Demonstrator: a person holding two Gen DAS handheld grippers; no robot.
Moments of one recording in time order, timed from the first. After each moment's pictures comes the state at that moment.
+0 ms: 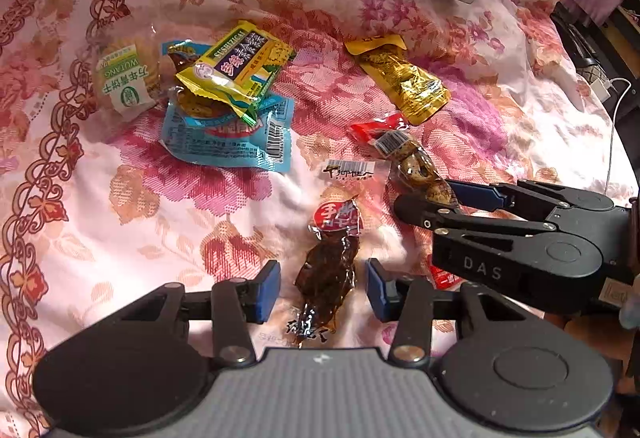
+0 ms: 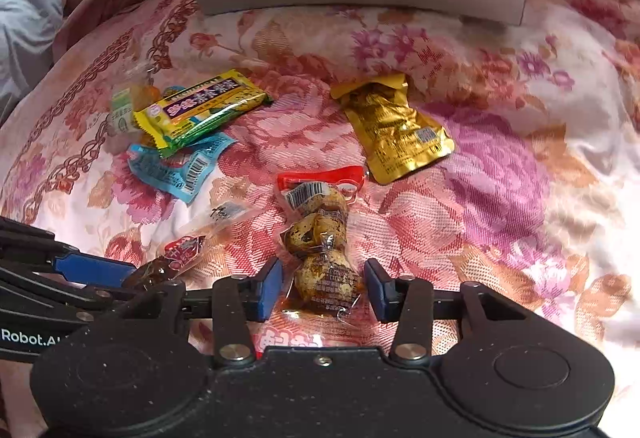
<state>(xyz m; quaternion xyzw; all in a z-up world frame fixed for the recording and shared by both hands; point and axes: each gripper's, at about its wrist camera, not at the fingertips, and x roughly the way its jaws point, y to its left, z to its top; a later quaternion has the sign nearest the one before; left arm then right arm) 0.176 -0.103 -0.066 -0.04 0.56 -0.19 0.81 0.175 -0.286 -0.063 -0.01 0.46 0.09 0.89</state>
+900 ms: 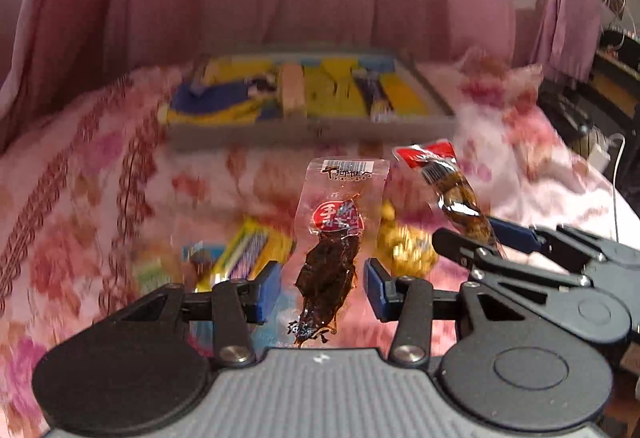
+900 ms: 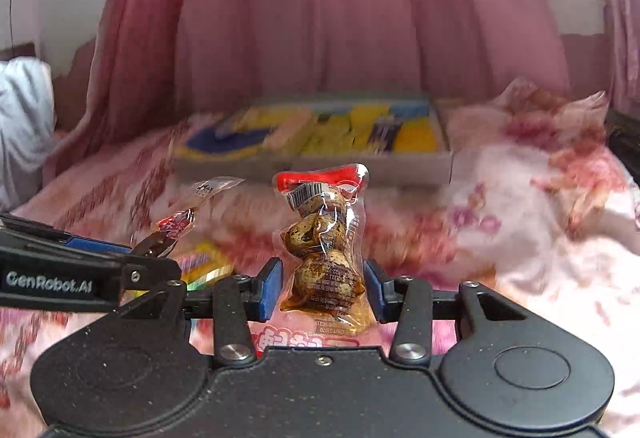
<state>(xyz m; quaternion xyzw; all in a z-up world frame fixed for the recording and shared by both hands) 0.195 -0.129 0.006 0.01 0.37 -0.16 0.92 0.168 -0.314 -0.004 0.02 0.24 0.04 0.97</state>
